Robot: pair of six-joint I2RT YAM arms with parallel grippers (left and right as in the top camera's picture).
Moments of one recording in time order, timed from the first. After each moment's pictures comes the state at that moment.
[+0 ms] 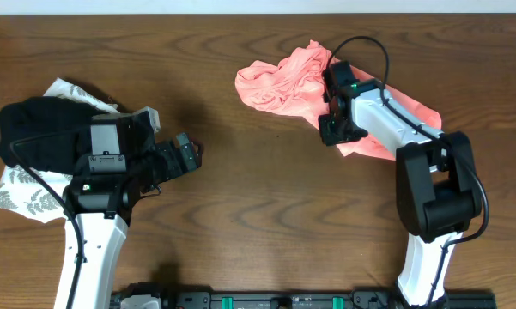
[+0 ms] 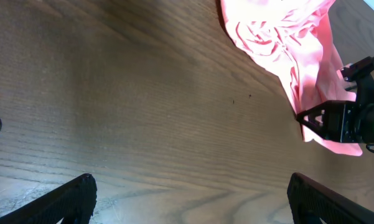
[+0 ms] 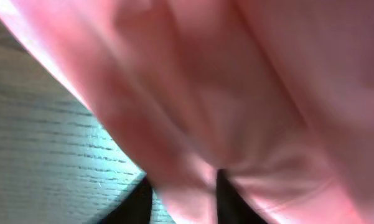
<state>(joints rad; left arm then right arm) 0.01 1.11 0.92 -0.78 0.36 -0.41 0.31 2.08 1.44 -0.82 0.07 0.19</state>
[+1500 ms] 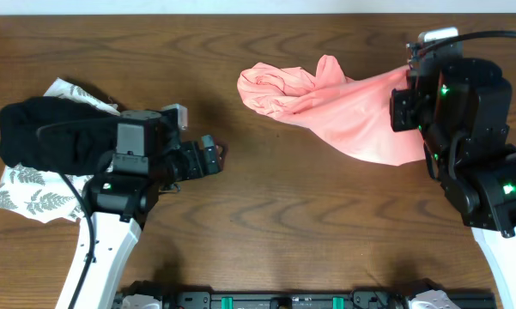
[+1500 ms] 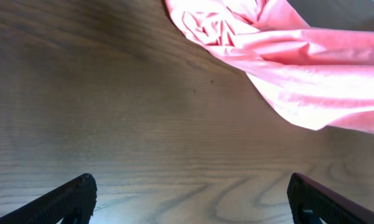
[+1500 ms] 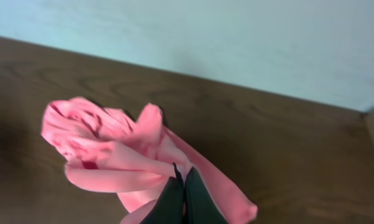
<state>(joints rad) -0.17 1.12 0.92 -0.70 0.36 -0.41 0.30 1.18 1.47 -0.85 0.27 0.01</state>
